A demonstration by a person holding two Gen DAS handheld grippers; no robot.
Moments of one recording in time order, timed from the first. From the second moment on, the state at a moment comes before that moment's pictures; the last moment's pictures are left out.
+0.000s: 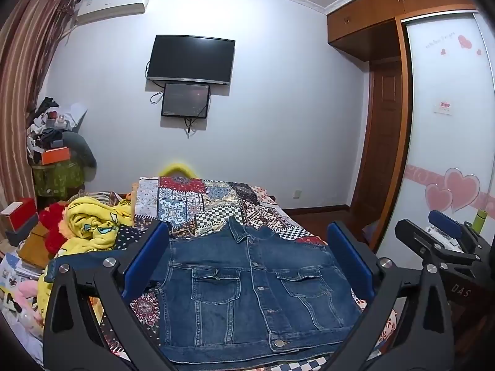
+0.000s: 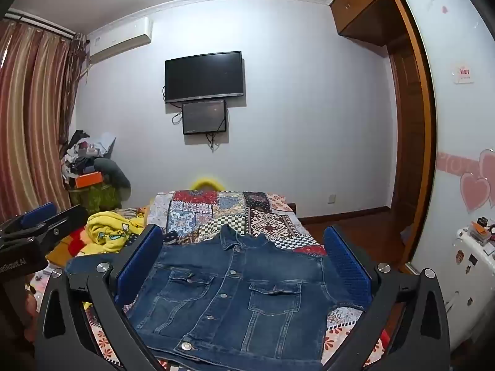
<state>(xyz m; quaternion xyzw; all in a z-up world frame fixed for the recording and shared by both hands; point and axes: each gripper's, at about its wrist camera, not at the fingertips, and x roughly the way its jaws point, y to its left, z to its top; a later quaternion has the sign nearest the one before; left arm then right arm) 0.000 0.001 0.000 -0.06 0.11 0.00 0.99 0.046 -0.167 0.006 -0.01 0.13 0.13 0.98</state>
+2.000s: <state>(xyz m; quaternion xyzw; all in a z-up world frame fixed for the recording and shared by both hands) 0.009 0.012 -0.007 -0.08 0.13 0.01 0.99 0.053 -0.170 0.002 -0.02 0.13 0.13 0.98</state>
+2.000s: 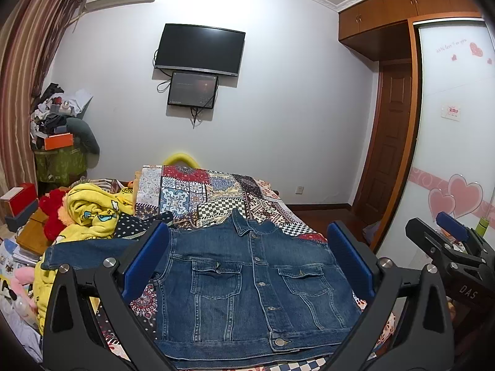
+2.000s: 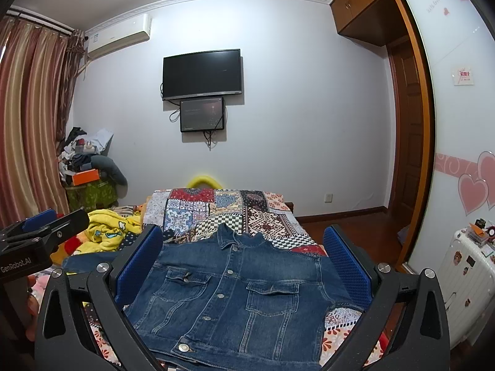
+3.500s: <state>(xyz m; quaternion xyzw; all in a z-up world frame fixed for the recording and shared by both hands) 0.096 0.132 -0.064 -0.13 0.20 0.08 0.97 0.143 -0.134 -0.036 -0.03 0.23 0.16 0.96</state>
